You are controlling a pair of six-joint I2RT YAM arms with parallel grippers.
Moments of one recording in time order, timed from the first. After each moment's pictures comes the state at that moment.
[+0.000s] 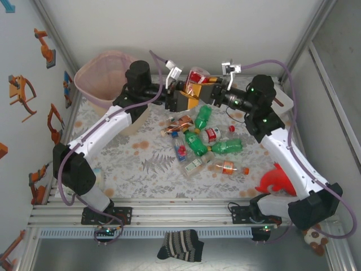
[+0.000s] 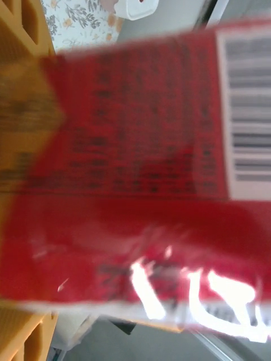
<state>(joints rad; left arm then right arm) -0.63 1.63 1.52 0.11 1.21 -0.51 0.44 1.25 1.26 0.11 -0.78 0.55</state>
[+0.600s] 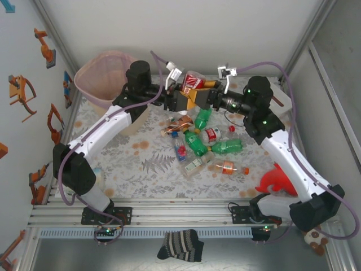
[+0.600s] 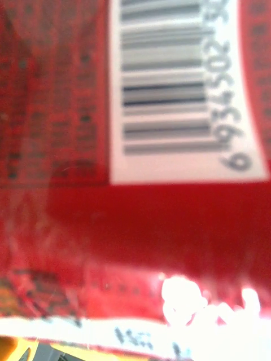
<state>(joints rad) -0.61 1.63 1.52 0.06 1.25 -0.50 0.47 1.21 1.26 -0.03 -0.71 0.49</state>
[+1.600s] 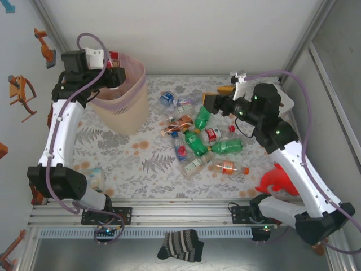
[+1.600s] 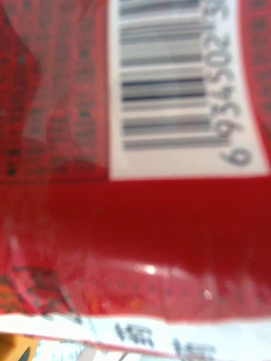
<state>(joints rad) -0.09 1.53 1.69 -0.70 0.35 -0.11 0.47 1.10 1.26 -0.33 -0.36 0.30</state>
